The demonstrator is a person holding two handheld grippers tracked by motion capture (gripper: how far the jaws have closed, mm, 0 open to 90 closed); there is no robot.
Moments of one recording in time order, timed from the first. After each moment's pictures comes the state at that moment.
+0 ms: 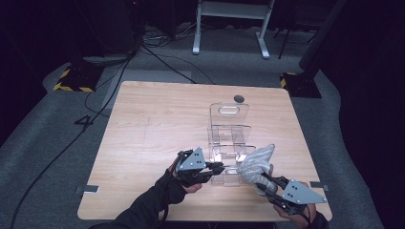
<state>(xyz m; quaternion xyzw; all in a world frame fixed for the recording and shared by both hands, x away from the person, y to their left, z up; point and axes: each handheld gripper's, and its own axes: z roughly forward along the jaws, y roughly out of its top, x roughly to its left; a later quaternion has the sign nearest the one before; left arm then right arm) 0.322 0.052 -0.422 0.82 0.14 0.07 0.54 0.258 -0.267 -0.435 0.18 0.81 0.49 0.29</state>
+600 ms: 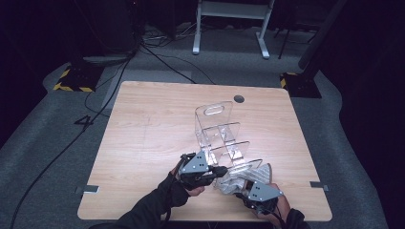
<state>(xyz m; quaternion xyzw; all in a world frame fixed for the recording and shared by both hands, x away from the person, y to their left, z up) 0.315 0.045 -0.425 0.82 0.14 0.06 0.55 0.277 -0.220 -0.496 0.15 0.88 0.40 0.21</state>
